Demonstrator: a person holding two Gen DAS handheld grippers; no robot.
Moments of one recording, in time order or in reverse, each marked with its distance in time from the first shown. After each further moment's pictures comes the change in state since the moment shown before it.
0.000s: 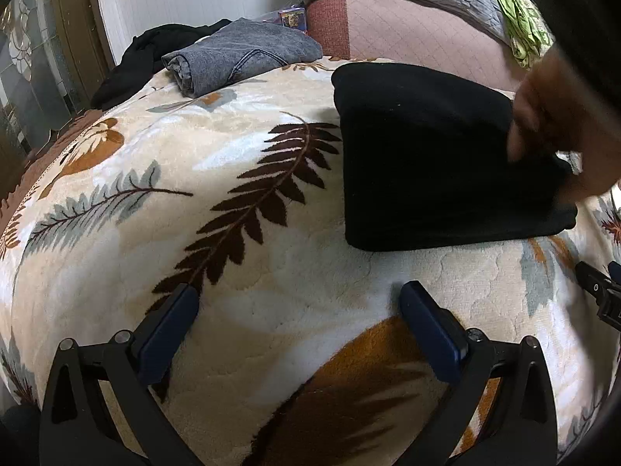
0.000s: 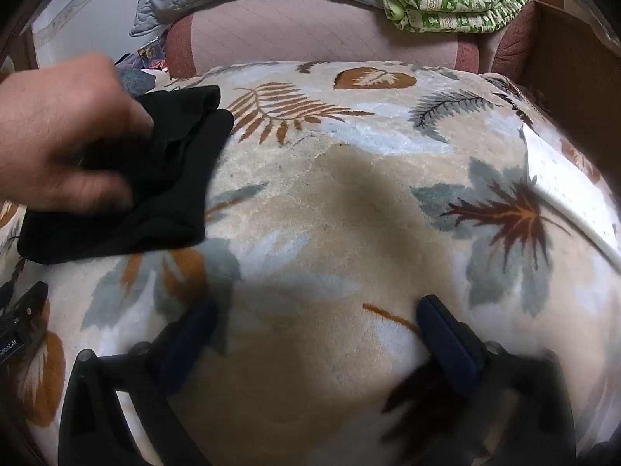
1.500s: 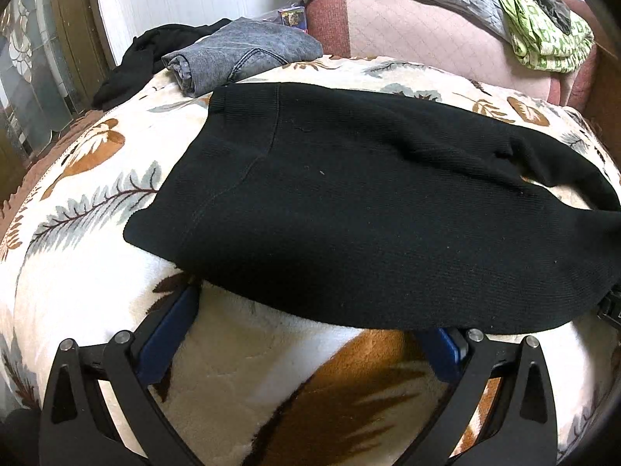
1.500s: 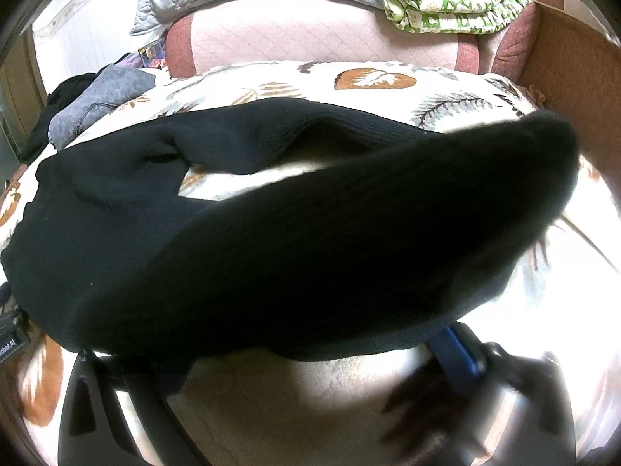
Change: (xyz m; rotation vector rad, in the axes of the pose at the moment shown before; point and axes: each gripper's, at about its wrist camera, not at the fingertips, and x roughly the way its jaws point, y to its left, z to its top) left arm 0.000 -0.001 0.001 0.007 0.010 0.002; right arm 0.003 0.000 0.002 0.005 -0.001 0.001
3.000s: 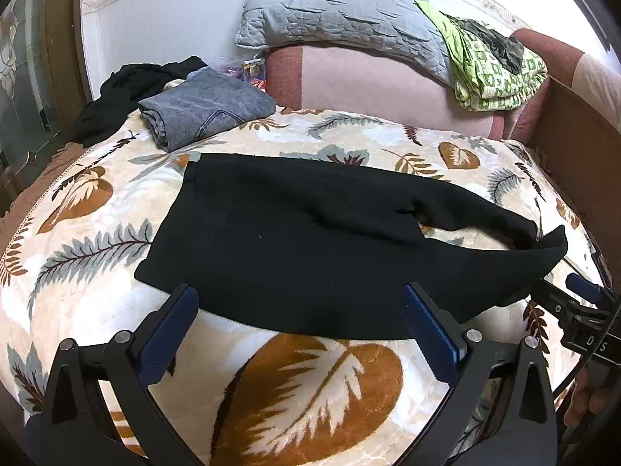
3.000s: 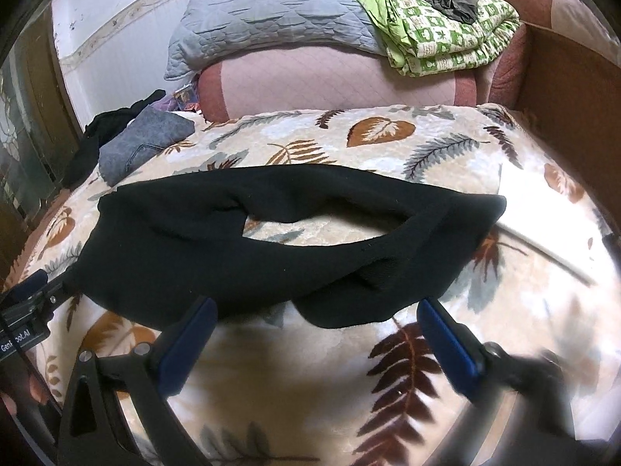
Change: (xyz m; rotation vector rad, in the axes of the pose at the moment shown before) left arm -0.086 -0.010 0.025 -0.008 -0.104 -0.176; right arm -0.101 -0.006 0.008 0.009 -0.090 0.094
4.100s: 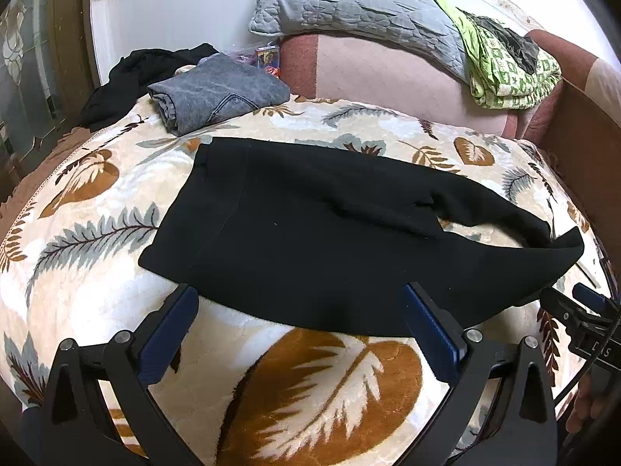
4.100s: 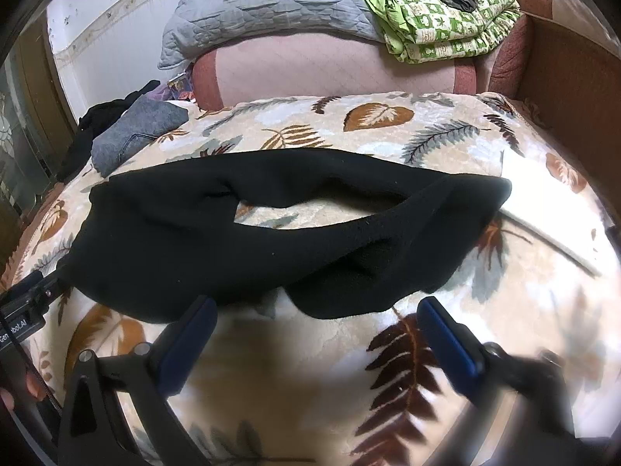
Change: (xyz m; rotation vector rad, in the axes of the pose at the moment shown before) left arm 0.013 0.011 -0.006 -0.033 0.033 0.026; right arm 0.014 -0.001 -0.008 0.005 0.039 -0.014
